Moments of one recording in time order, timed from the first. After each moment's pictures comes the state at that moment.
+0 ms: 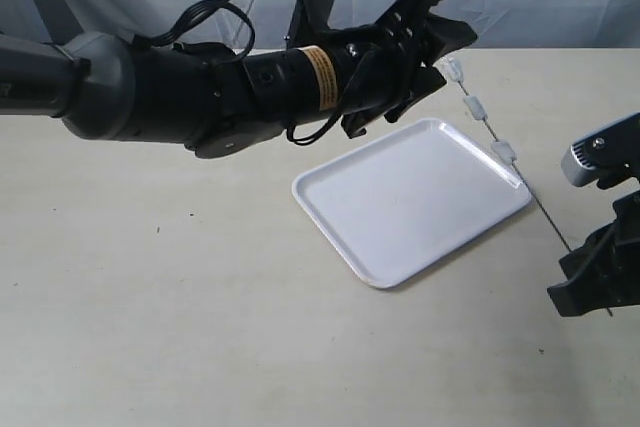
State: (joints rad) left arm -0.72 1.92 -1.19 0.59 -0.57 -1.80; right arm 0.20 1.08 -0.50 0.28 0.62 -0.49
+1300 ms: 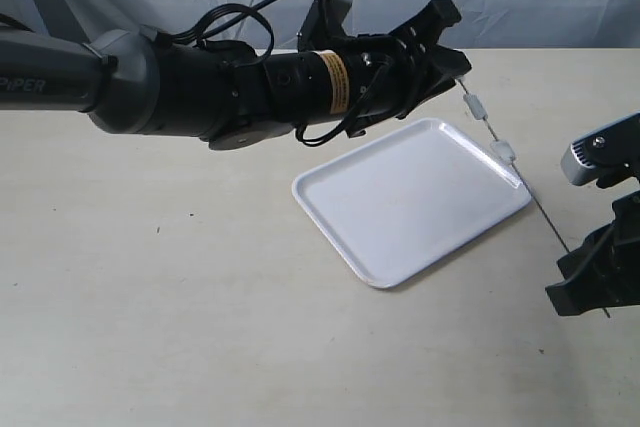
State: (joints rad) left arm -0.72 1.97 -1.25 0.71 -0.51 -1.80; right arm 0.20 1.08 -0.50 0.30 0.63 -0.49
